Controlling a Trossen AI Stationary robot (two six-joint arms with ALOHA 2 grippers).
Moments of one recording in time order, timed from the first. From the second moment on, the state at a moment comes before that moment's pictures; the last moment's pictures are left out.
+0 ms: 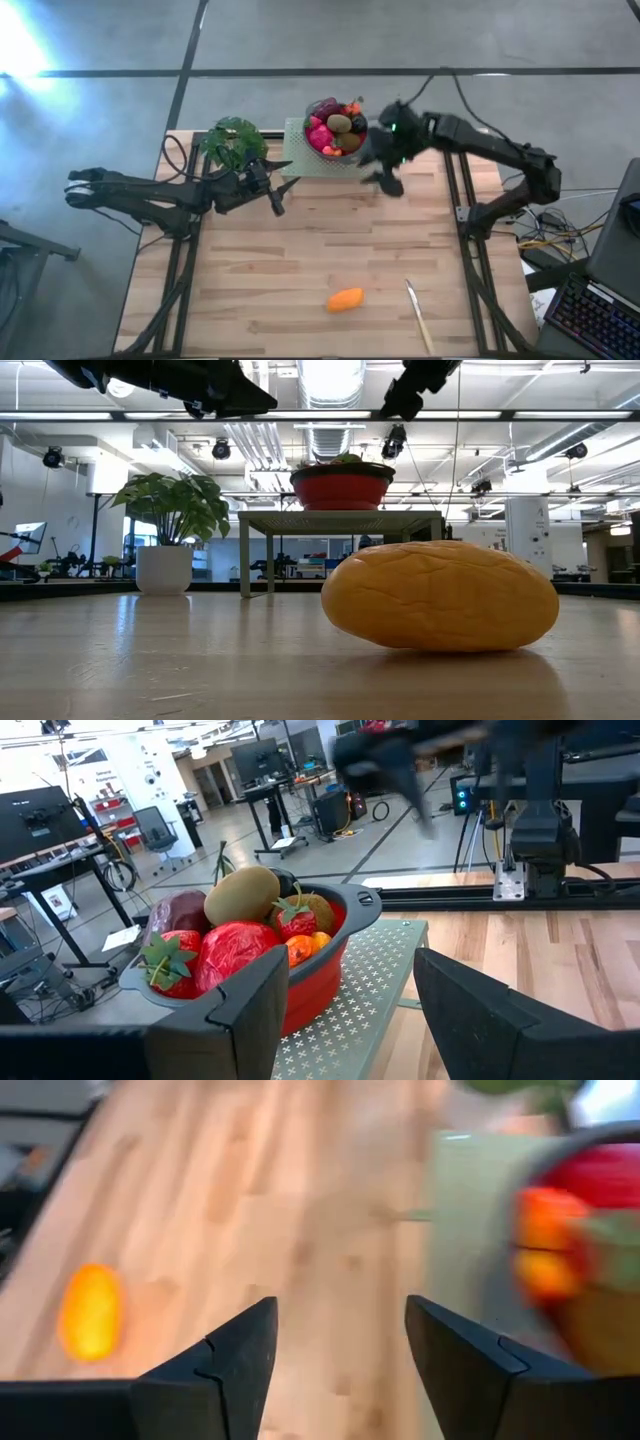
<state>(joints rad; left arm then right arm) 0.02 1.04 0.64 0.40 -0.49 0.23 -0.36 1.44 1.48 -0.89 -0.40 -0.31</state>
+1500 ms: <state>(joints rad) 0.02 1.04 0.64 0.33 -0.49 0.23 0.50 1.83 1.13 -0.23 0.06 0.22</state>
